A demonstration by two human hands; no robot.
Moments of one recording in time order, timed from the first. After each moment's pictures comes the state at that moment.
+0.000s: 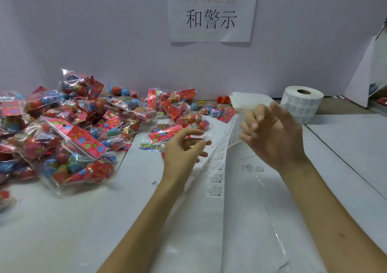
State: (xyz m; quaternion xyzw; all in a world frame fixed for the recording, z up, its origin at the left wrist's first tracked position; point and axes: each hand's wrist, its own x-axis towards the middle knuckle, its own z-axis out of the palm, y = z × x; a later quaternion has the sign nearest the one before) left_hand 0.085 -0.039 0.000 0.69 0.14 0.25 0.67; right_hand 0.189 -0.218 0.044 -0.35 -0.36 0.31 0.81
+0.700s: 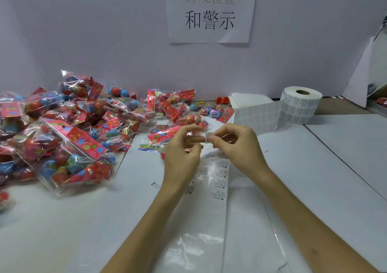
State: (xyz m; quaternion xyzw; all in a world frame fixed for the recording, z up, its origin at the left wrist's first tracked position) left_hand 0.084 -0.045 0.000 0.74 0.10 0.33 0.58; right_hand 0.169 -0.173 0.010 -0.77 -0.31 -0.06 0.56
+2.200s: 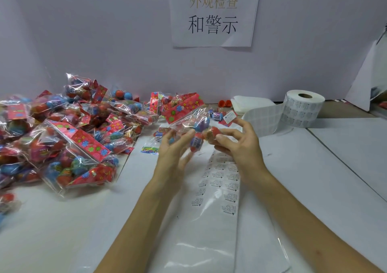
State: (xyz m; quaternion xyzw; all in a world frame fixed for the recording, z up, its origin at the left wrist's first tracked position) left_hand 0.084 -0.024 0.009 0.48 0.17 0.19 0.84; right_hand 0.168 -0.162 0.003 -0.61 -0.18 0.06 0.77
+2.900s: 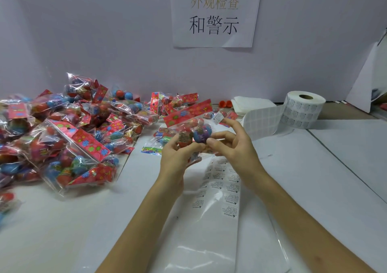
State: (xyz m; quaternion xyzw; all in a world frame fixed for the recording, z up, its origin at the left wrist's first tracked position) left_hand 0.083 -0.028 0.004 0.57 0.17 0.20 0.78; right_hand 0.161 -0.163 0.009 -0.66 -0.27 0.08 0.70
